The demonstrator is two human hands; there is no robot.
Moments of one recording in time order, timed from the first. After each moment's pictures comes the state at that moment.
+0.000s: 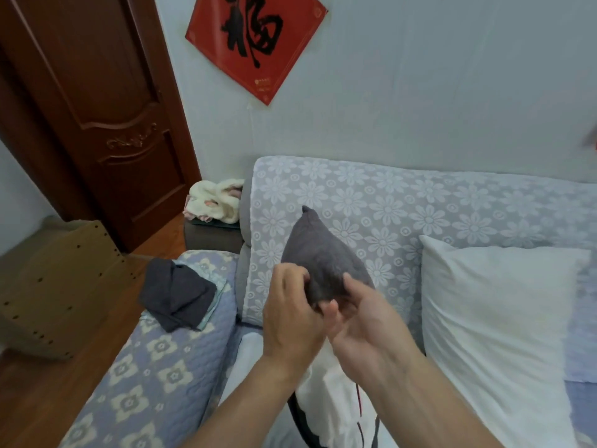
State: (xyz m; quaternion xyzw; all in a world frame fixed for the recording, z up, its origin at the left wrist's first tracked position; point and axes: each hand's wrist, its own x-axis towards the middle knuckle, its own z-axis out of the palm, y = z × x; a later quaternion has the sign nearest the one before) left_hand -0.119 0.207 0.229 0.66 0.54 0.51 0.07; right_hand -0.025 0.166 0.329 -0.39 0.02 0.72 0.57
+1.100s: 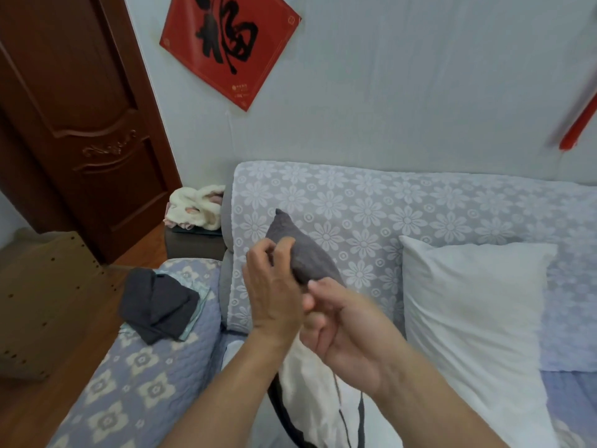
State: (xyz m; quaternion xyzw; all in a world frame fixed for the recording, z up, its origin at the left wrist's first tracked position) left_hand -0.094 0.247 0.246 0.66 0.54 0.52 -0.06; right_hand 0.012 0.167 0.321 -0.35 -0.18 0.79 0.48
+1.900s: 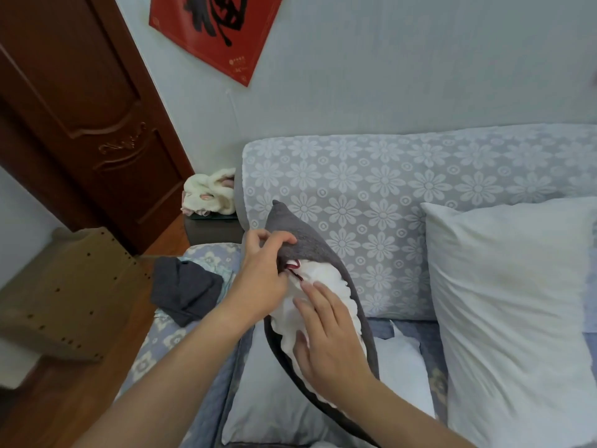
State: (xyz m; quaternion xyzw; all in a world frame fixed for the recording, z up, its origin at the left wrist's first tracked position) left_hand -0.158 0.256 0.252 0.75 0.55 0.30 0.22; right_hand -0.016 0.168 0.162 -0.51 -0.78 0.03 0.36
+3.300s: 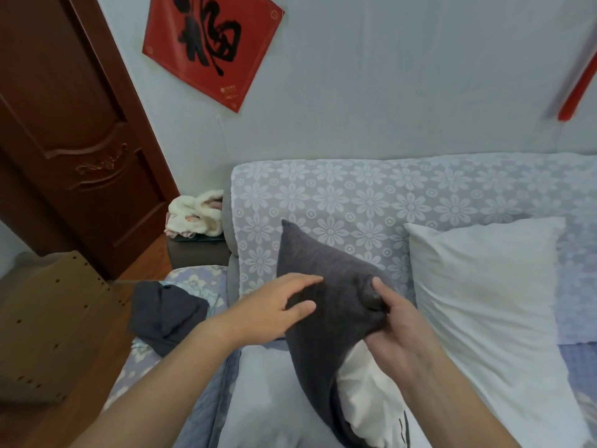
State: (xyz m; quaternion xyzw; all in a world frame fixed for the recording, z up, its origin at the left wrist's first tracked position) left_hand -0.170 0.264 0.253 0.86 0.39 0.10 0.31; right_hand 0.036 0.183 0.269 -0.40 -0.03 0.67 0.62
